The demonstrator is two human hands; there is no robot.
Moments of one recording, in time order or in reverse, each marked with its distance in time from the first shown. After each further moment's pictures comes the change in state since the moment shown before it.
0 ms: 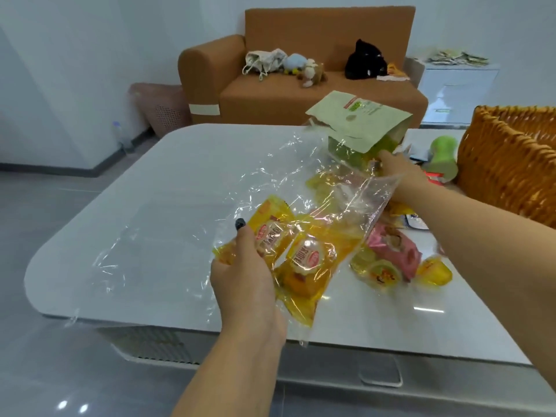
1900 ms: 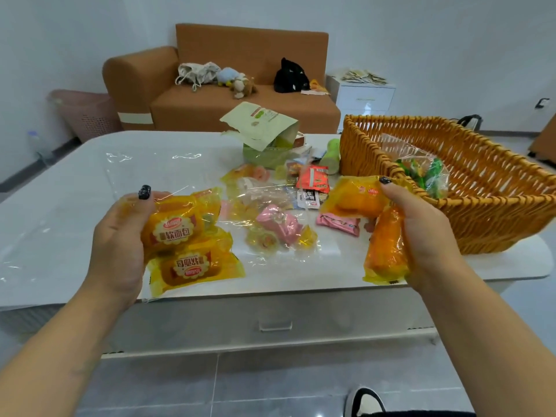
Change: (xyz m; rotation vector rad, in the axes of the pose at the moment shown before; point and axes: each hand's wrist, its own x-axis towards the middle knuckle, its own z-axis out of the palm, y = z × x) left_hand -0.038 0.013 -0.022 0.174 -0.447 0.497; right_hand -0.266 0.073 -0.103 1.410 0.286 0.417
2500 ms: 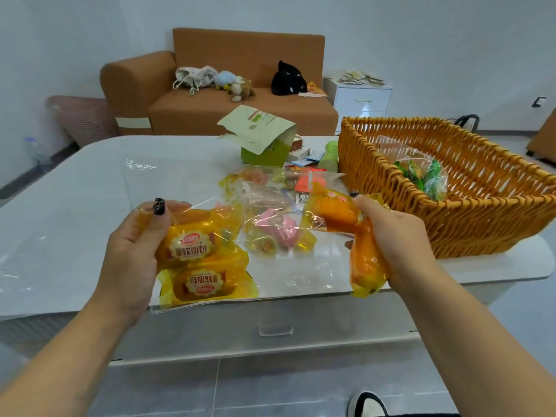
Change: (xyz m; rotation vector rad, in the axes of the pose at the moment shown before) left_hand -0.015 0.004 0.011 -0.012 -0.149 0.016; right_hand -0.002 0.006 0.015 -0.217 0.055 0.050
